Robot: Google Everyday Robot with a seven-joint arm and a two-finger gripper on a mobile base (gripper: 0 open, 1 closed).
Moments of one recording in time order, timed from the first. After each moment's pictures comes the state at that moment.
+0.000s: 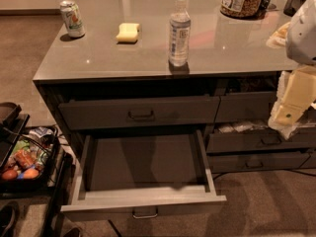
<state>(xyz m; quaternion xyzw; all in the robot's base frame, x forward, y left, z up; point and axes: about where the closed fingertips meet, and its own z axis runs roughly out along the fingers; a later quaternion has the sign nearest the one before) 0.438 -0.217 0.976 -0.60 0.78 -0.03 0.16</state>
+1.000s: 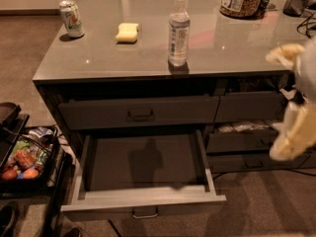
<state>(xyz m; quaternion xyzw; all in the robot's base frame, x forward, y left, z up) 0.407 -0.204 0.961 -0.63 0.74 -0.03 0.23</state>
